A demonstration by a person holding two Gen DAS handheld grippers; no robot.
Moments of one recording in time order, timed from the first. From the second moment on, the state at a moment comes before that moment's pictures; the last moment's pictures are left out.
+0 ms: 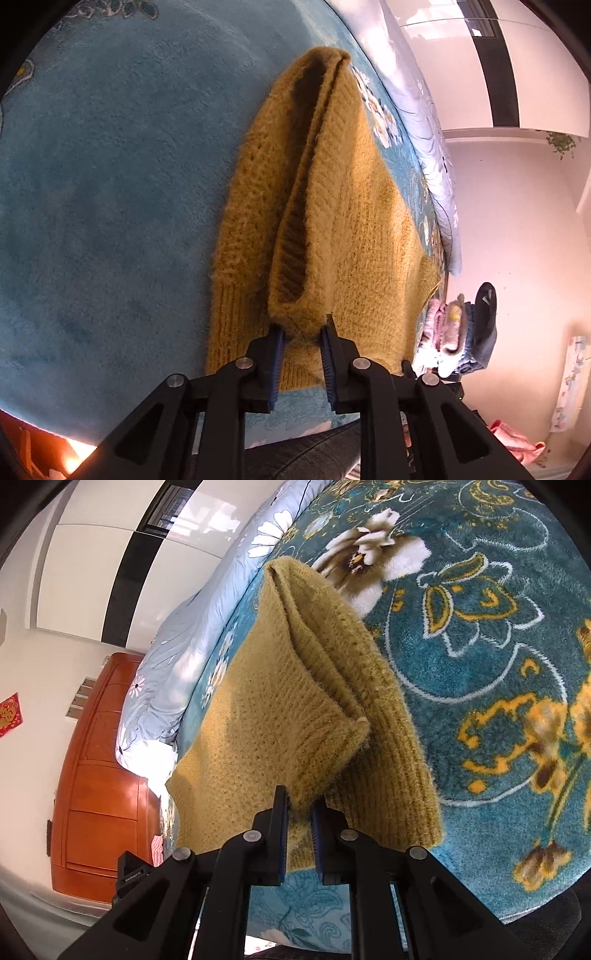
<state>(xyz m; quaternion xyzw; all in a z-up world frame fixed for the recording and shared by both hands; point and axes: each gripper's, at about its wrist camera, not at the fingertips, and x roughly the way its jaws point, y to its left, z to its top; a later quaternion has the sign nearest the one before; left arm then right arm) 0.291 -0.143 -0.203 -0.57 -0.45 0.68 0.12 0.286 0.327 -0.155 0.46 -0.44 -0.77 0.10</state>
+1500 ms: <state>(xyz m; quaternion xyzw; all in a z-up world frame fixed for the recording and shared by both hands) 0.272 -0.116 -0.193 -0.51 -0.41 0.73 0.19 0.226 0.276 -0.069 0.44 -0.33 -0.83 0.09</state>
